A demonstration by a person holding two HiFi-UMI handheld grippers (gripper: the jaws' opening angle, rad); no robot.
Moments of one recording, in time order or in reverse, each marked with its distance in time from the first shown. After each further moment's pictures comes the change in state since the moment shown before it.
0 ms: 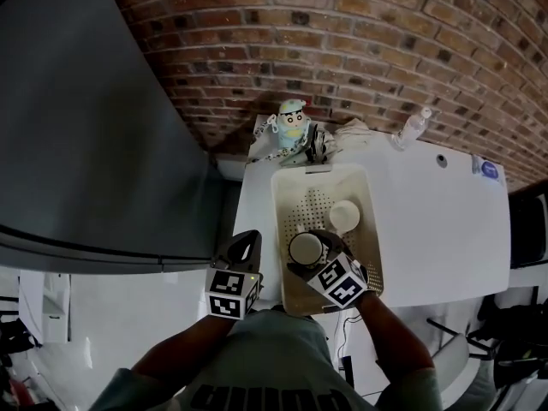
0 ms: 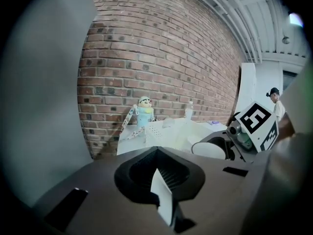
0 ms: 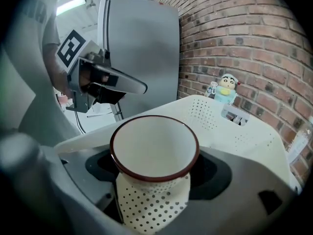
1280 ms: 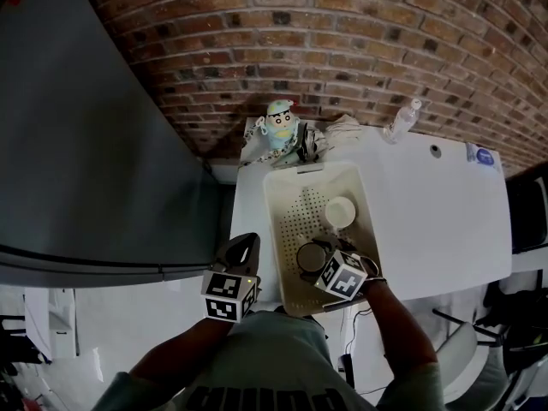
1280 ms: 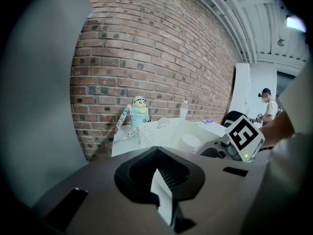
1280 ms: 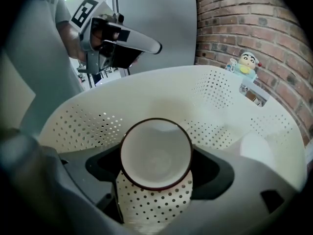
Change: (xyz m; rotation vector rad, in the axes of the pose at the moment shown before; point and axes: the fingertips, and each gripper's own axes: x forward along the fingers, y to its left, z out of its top) left arm 0.005 -0.009 0.002 0.010 0.021 -0.074; right arm 0.009 0.007 -0.064 -0.122 0.241 0.134
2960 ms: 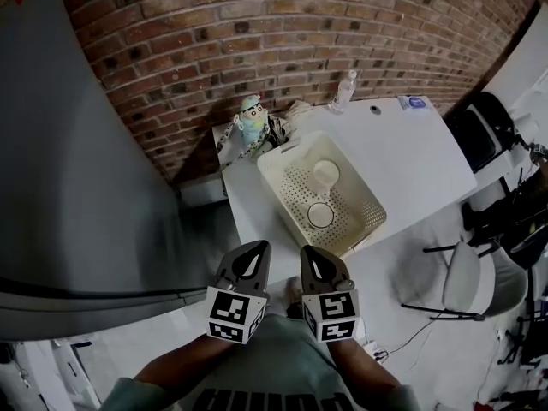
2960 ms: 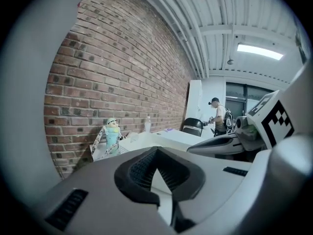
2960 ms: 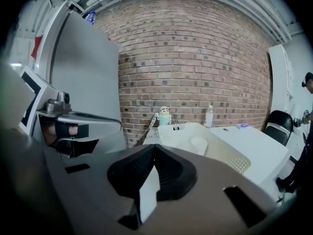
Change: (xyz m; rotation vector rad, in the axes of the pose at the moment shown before) left arm -0.135 -0.005 0.022 0.193 -0.149 -0.453; right arm -0.117 0.104 0.157 0.811 -0.501 -0.959
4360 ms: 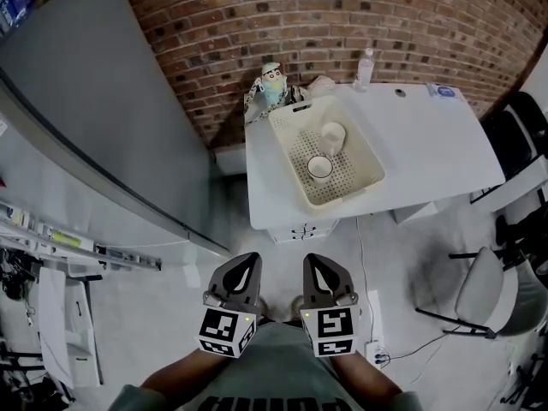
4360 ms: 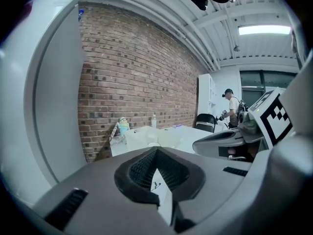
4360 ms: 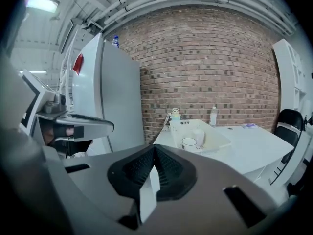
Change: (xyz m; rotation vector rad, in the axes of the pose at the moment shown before) left arm -0.122 -0.162 -0.054 0.020 -0.003 0.282; right arm -0.175 -0.006 -0.078 -0.044 -0.064 0.204
